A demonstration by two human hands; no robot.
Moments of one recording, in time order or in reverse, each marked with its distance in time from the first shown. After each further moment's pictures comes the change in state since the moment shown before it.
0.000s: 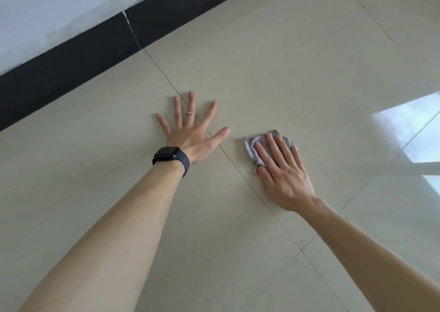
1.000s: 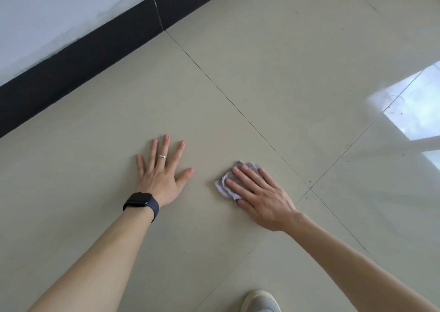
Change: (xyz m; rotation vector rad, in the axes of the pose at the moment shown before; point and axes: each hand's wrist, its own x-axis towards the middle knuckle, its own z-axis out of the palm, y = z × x) left_hand -0.195 -0.128 0.058 0.096 -0.026 0.005; right_hand -0.144 -0.115 0.036 0.000 -0.122 -0.343
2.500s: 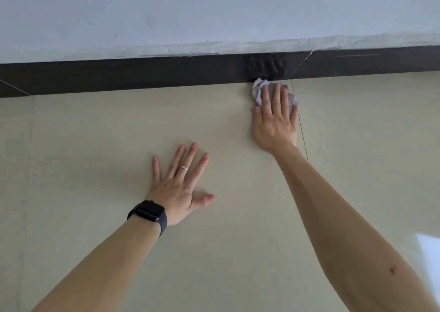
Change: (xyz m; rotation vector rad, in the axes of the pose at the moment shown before) left_hand 0.037 -0.075 -0.012 -0.143 0.124 -0.228; right_hand 0.401 -0.010 -0.093 0.070 0.145 0.189
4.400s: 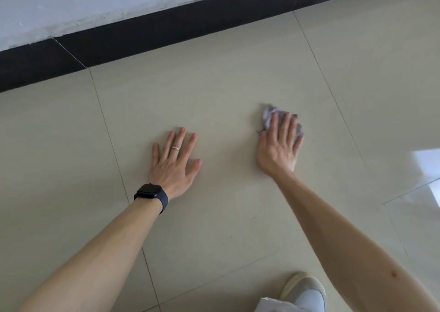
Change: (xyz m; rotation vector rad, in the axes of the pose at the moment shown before) left_hand -0.159 -0.113 0.021 -0.015 0.004 0.016; right_hand -0.279 -0.086 0.066 0.065 0.024 0.370
